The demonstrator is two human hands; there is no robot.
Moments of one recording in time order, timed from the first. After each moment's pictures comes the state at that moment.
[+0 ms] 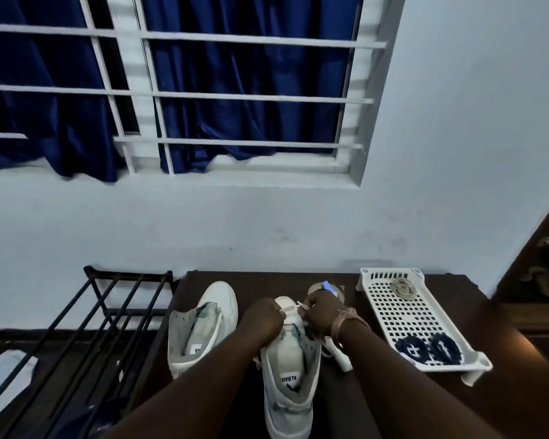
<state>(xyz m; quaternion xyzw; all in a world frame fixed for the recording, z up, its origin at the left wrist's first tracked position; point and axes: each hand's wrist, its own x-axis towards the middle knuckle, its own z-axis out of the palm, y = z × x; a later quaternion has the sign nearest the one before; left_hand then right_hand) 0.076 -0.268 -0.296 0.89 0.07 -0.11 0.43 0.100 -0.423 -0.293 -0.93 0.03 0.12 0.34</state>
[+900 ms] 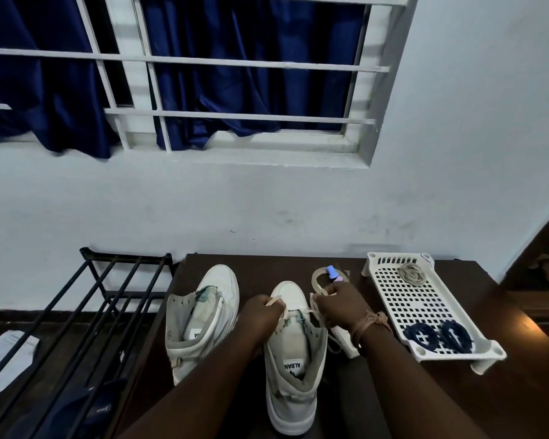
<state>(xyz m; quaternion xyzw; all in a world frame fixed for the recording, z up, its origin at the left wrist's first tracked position) 0.066 -0.263 -0.335 0.80 0.16 -0.09 0.57 0.097 -0.445 -0.323 -0.88 0.10 0.08 0.45</state>
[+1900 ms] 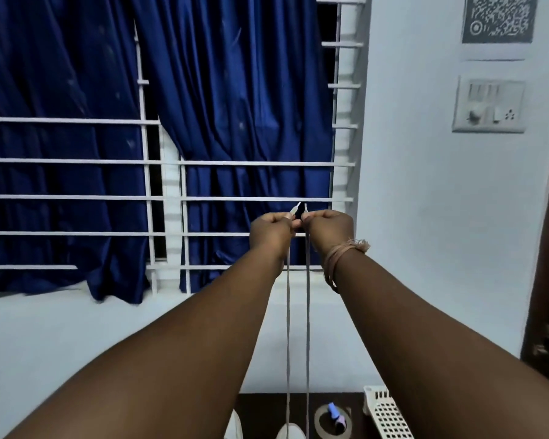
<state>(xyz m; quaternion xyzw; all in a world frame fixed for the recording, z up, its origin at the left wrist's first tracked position) 0.092 -0.288 0.079 0.63 -0.03 0.18 0.76 0.083 -0.380 0.088 -0.66 0.00 -0.26 0.71</state>
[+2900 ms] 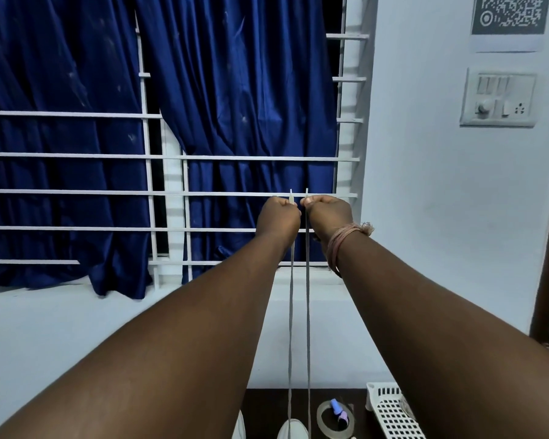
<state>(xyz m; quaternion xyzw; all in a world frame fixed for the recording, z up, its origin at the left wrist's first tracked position) 0.101 -0.283 0.097 0.74 -0.03 0.21 0.63 0.093 -0.375 0.105 -0.67 -0.02 -0.24 0.70</state>
